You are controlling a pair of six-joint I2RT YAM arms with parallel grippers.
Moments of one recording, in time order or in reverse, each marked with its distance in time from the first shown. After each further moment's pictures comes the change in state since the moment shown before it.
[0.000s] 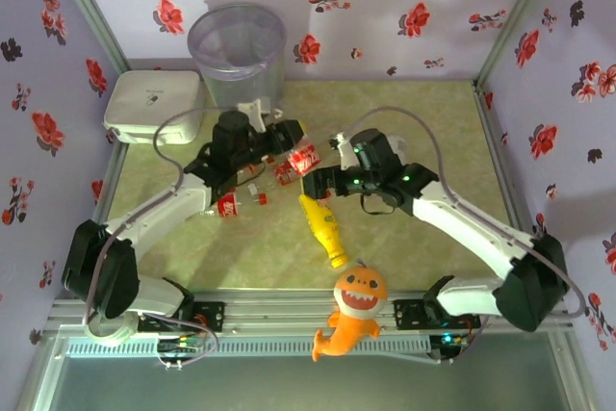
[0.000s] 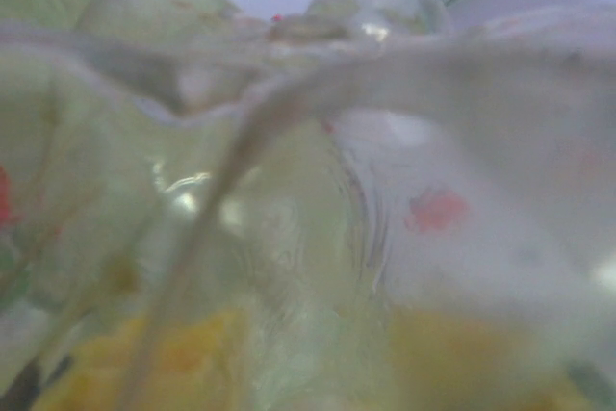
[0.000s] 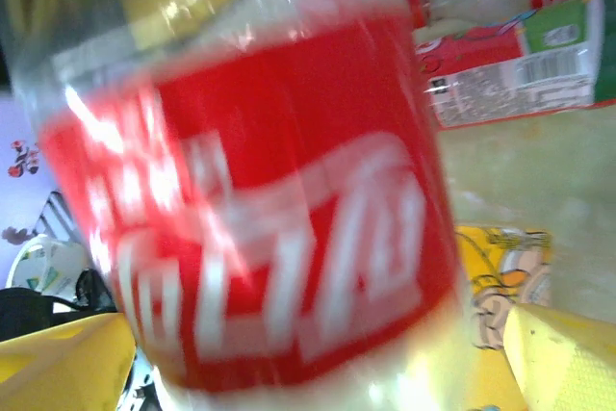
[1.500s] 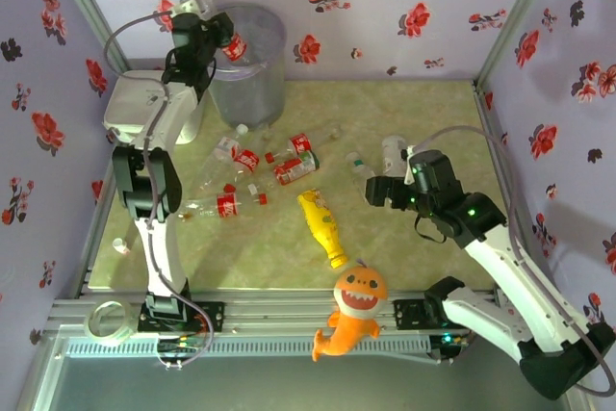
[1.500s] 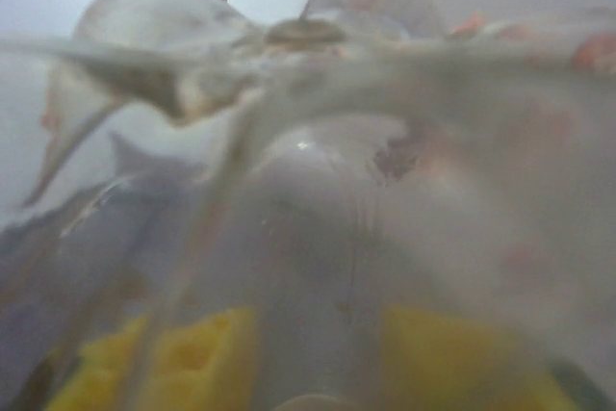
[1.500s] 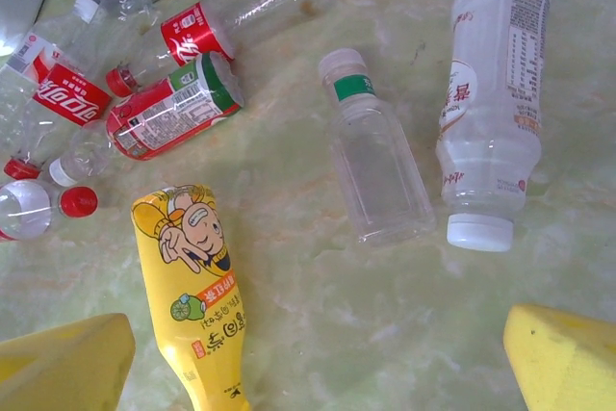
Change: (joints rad) left arm 0.388 0.707 0.943 -0.113 -0.285 0.364; right arm -0.155 -0.358 -0.095 -0.355 0.337 0.007
